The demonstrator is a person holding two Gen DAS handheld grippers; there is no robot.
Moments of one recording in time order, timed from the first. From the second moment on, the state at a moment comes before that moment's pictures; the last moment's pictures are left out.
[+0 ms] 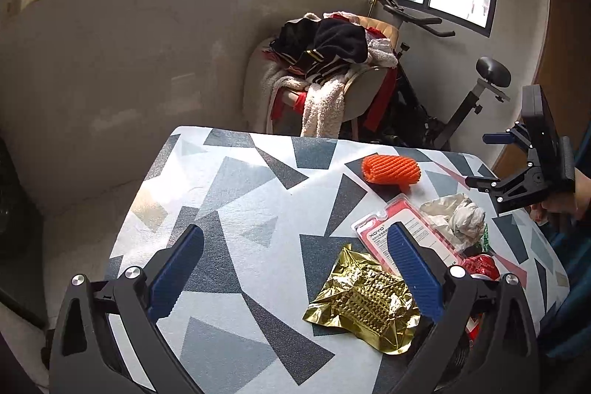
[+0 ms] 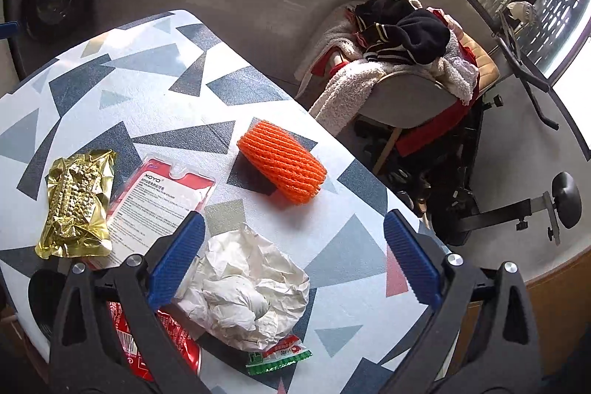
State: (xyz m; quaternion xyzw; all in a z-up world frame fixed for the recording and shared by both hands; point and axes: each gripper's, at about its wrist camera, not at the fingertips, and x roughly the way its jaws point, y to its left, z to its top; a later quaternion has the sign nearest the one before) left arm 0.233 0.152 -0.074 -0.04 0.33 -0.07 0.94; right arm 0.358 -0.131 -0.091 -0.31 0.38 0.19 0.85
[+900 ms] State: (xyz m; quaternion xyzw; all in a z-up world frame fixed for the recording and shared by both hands) left arm 0.249 0.141 -0.170 -0.28 0.47 -0.10 0.83; right arm 0.378 -0.140 -0.094 -0.18 0.40 0.21 0.87
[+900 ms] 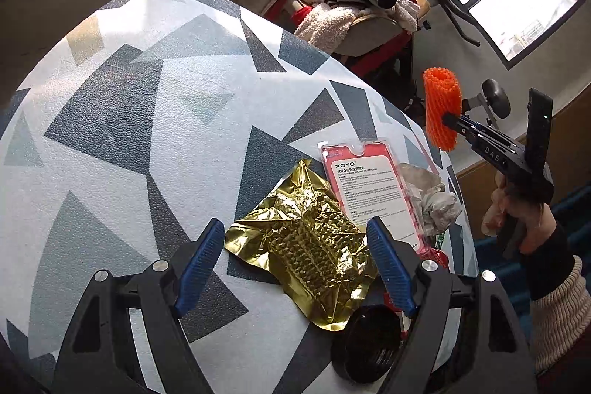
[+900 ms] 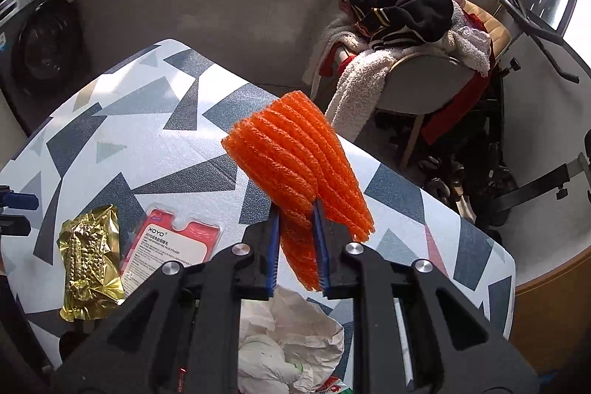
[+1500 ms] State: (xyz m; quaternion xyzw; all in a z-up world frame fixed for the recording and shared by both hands) left arm 0.236 0.098 -0.208 -0.39 0.49 0.08 0.78; right arm 0.216 -0.228 -0.095 -0.03 0.38 0.18 0.91
